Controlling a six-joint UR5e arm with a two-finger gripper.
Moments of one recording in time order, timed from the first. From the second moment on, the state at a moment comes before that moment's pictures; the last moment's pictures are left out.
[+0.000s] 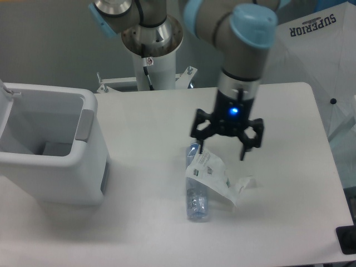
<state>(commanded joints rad) 2.68 -1.85 -1.57 -1.07 1.35 0.89</state>
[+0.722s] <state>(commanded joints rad) 2.72 -2.02 -1.50 -0.99 1.57 1.27</state>
